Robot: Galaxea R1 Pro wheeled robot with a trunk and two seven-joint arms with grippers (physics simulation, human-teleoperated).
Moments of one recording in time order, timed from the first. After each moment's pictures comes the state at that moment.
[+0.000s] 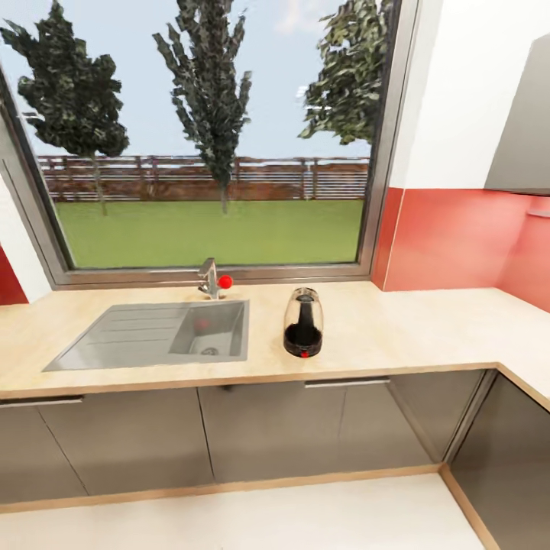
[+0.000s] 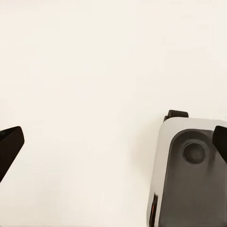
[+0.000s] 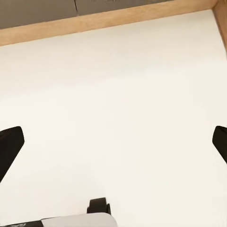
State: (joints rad) left arm -0.05 0.11 0.39 -0.14 -0.28 -0.22 0.07; right arm -0.25 -0.11 0.02 -0.23 -0.16 -0.17 0.00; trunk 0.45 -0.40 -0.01
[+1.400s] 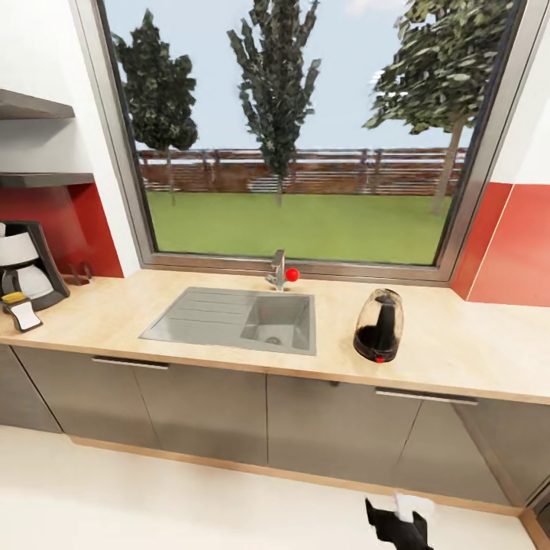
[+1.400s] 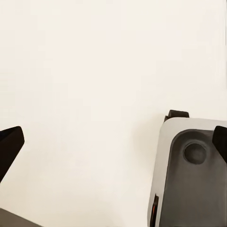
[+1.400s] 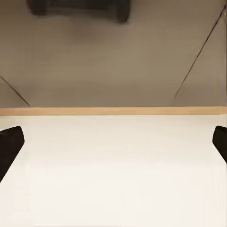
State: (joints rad) left arm -0.06 0.11 0.39 -0.16 -0.28 -0.23 0.07; right arm -0.25 -0.06 0.02 -0.54 -0.16 -0.17 -0.02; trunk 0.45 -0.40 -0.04
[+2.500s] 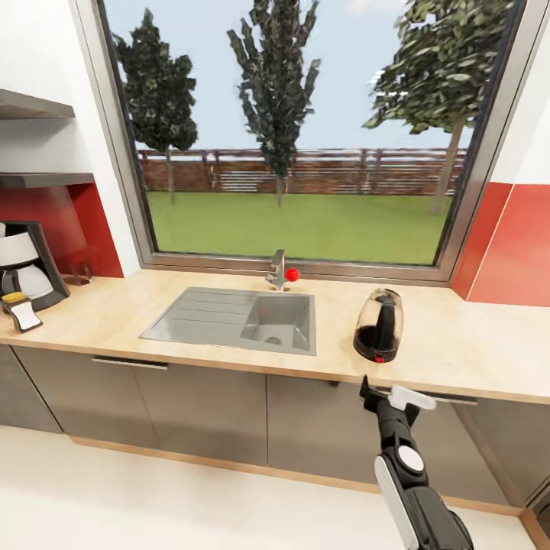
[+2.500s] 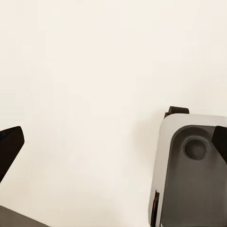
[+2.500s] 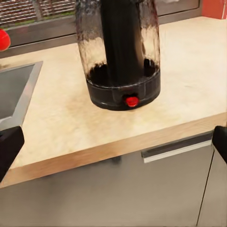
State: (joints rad) left arm -0.06 0.11 0.38 -0.15 -0.28 -0.23 0.07; right arm -0.28 0.05 0.02 -1.27 -0.16 0.00 -0.36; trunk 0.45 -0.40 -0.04
